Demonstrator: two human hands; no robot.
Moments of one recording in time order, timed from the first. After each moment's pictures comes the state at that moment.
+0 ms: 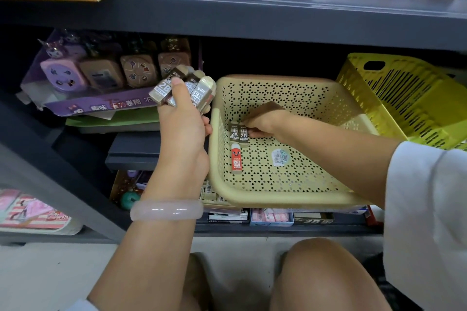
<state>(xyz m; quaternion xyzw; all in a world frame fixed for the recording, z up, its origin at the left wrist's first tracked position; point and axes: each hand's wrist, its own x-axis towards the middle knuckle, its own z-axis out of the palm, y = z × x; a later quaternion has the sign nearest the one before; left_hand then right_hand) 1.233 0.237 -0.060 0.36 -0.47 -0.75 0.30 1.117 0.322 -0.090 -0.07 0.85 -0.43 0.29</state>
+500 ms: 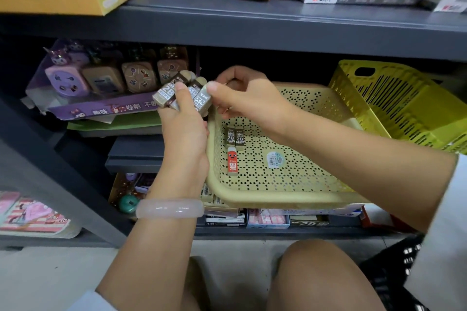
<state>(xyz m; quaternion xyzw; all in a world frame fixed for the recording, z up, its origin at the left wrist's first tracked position) 1.233 0.246 -0.055 0.35 -0.49 -0.73 0.33 1.169 0.325 -0.024 -0.31 0.72 -0.59 0.20</state>
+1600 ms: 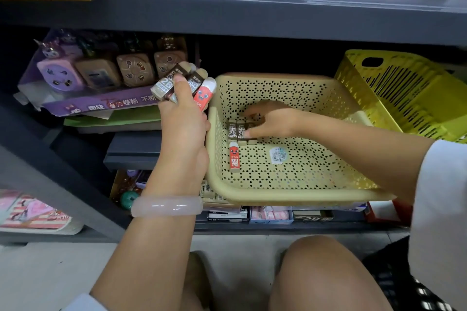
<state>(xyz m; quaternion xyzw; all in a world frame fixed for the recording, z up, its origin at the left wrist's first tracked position) 1.229 0.242 -0.057 0.35 -0.48 -0.74 0.31 1.102 0.355 -0.087 -0.37 0.90 -0.12 0.21</state>
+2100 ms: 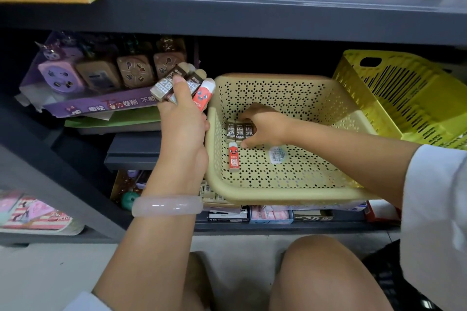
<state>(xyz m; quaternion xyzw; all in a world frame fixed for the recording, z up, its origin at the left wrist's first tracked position) 1.231 0.243 -0.056 0.35 -0.48 -0.74 0.31 1.108 0.343 -0.102 -0.41 0.89 -0.06 0.18</state>
